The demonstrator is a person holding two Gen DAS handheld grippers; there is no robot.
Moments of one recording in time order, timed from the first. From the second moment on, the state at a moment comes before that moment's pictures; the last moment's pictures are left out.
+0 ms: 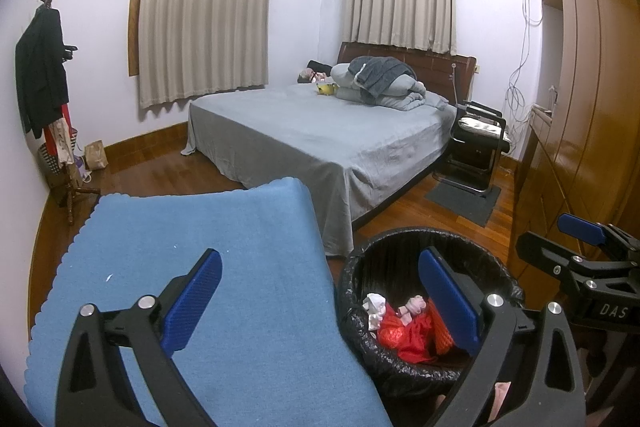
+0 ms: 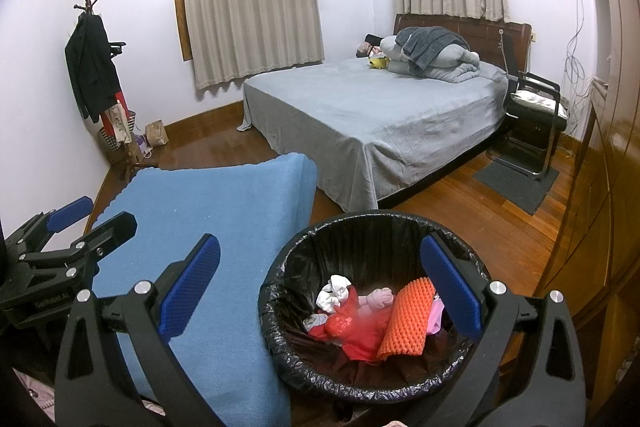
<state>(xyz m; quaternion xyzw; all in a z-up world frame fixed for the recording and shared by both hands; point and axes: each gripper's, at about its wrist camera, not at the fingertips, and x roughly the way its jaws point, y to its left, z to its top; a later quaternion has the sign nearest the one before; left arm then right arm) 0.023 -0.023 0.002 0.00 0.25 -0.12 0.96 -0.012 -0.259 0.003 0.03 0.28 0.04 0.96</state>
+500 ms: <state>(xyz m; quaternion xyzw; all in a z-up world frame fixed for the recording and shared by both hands) 0.022 -0.024 0.003 0.00 0.25 -0.12 0.96 -0.011 -0.259 0.003 0.03 0.28 0.04 0.96</state>
